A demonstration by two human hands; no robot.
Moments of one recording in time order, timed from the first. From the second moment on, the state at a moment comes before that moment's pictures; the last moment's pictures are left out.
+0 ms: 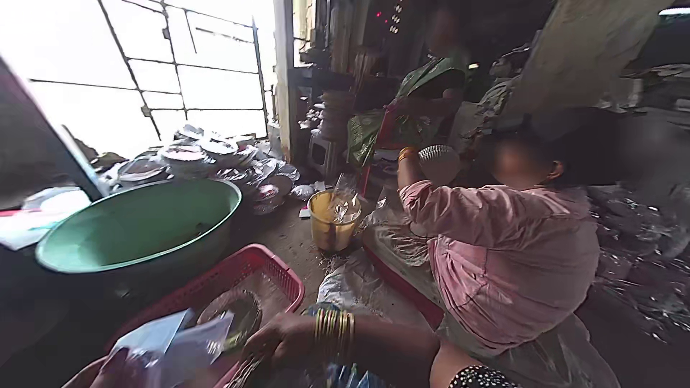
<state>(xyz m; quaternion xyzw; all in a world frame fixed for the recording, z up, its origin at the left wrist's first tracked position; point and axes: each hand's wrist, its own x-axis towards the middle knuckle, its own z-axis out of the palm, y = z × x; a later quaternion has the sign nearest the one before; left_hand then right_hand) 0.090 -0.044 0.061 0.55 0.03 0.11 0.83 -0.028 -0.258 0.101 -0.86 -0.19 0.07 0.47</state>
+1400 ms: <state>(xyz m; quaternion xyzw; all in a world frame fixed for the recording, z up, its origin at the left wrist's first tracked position) 0.026 0.032 -0.044 0.90 -0.05 0.22 0.37 0.056 -0.280 0.087 -0.92 -0.26 0.14 0.25</state>
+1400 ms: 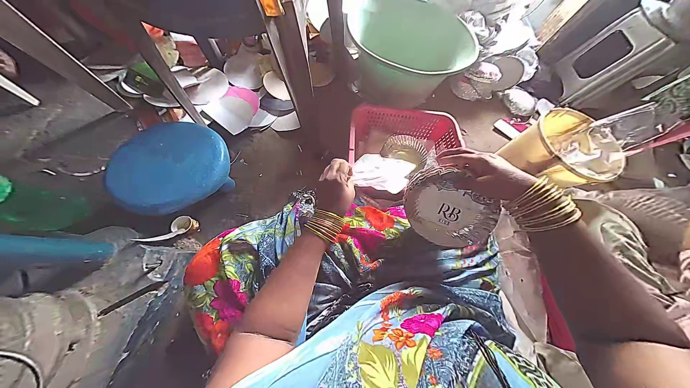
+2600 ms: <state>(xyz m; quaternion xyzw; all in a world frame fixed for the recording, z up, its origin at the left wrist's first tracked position) -0.026 0.003 0.020 0.98 -0.10 -0.01 0.15 -0.040 -0.257 0.052 -0.65 -0.03 0.31 0.70</state>
